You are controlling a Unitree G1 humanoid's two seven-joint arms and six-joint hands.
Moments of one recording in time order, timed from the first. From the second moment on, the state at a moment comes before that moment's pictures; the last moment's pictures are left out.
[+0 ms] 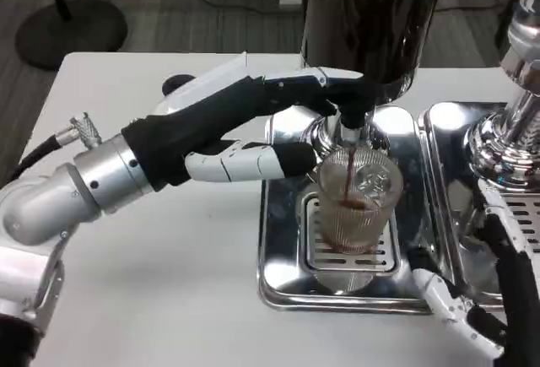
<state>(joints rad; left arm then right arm) -0.45 0.48 -0.14 0.34 -0.14 -0.63 -0.78 0.46 -0.20 0.12 -0.16 -0.51 -0.34 -0.35</state>
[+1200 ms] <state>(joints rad) -0.43 0.53 -0.15 0.31 -0.03 -0.75 -0.71 0.28 -0.14 0.19 -0.16 -0.41 -0.09 -0.08</state>
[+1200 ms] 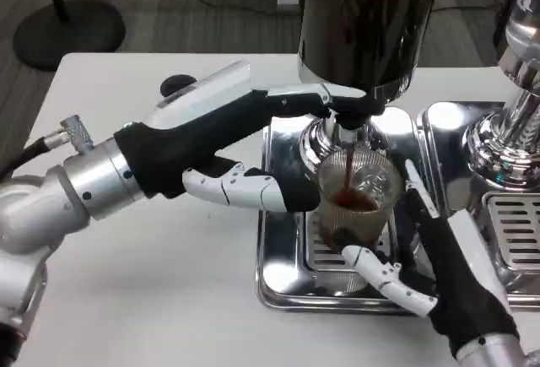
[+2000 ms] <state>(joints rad) -0.42 0.55 -0.15 0.32 -0.06 -0.76 -0.71 0.17 -0.10 0.21 -0.03 -0.42 -0.09 -0.12</state>
